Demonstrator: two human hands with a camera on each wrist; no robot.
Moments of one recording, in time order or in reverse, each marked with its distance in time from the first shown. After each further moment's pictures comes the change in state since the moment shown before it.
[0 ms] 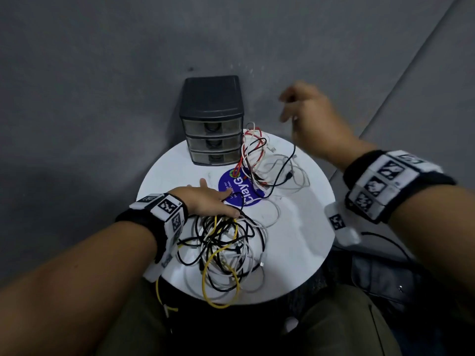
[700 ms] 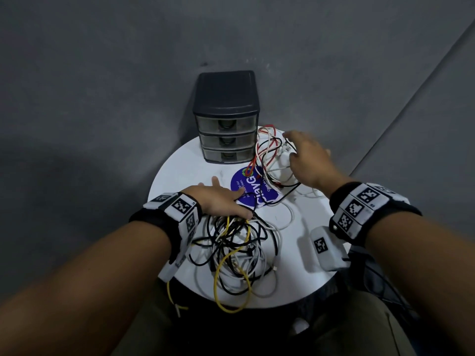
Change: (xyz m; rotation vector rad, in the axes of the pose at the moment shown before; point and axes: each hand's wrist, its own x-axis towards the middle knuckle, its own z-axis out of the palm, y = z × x) left_hand -0.007 0.002 -0.002 -0.027 -0.025 0.007; right_hand -0.024 -0.007 0.080 0.190 -0.252 0.431
